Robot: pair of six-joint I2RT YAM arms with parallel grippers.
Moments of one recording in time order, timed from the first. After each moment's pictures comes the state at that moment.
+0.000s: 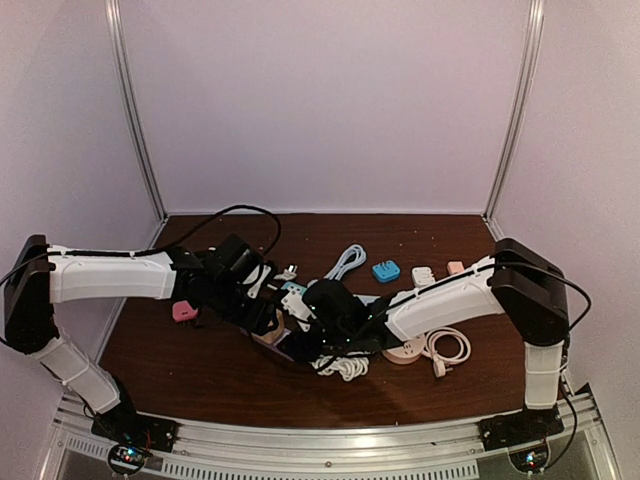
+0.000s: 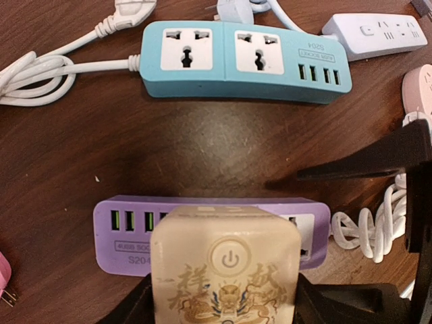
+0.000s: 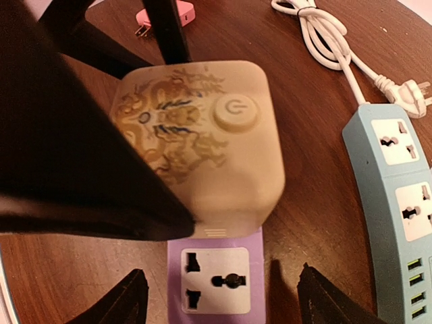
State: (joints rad) left arm -0.84 1.54 0.98 -0.51 0.00 -0.36; right arm 1.11 2.01 1.20 0.12 0.02 0.14
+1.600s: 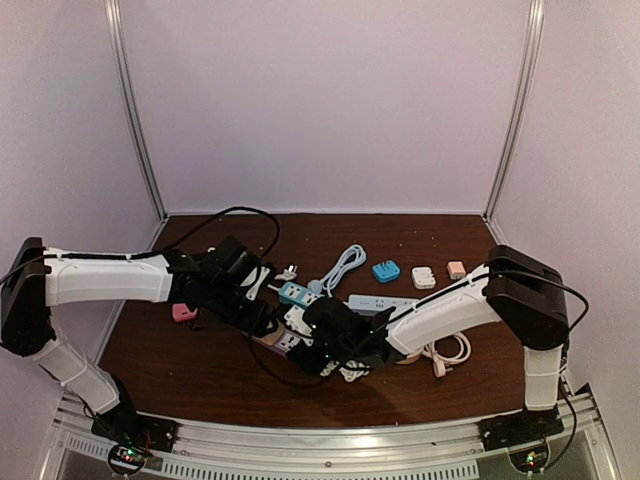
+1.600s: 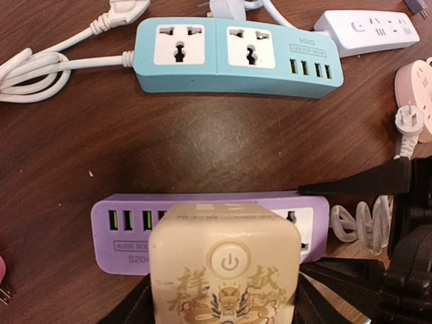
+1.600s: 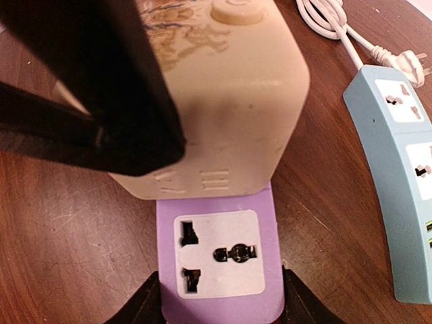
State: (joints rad) left arm -0.85 1.51 0.96 -0.50 0.02 -0.36; right arm 1.16 2.02 1.14 0.16 0.12 0.14
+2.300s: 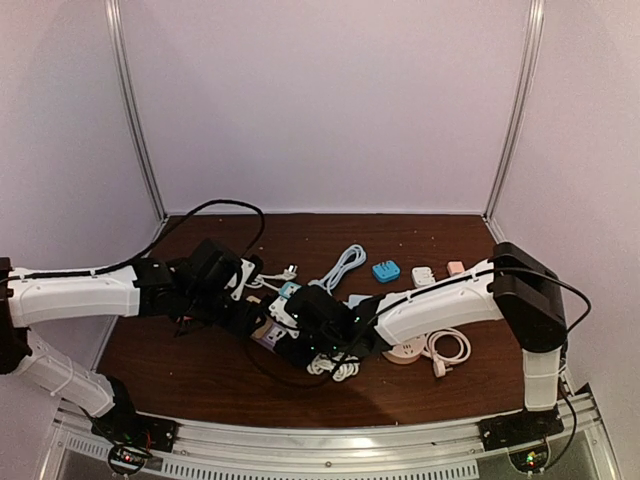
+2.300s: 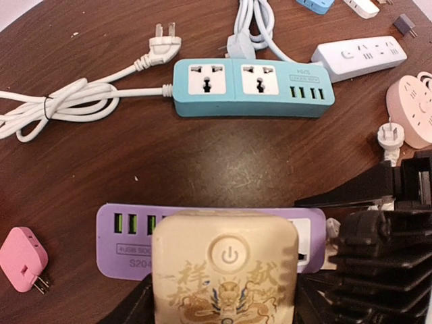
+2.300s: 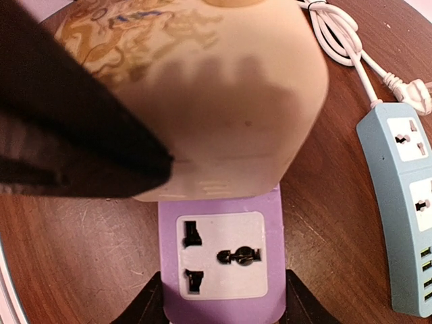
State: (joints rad) left arm -0.89 1.31 0.86 -0.47 -0.12 -0.34; right arm 1.17 2.04 1.31 -0.03 0.12 0.18
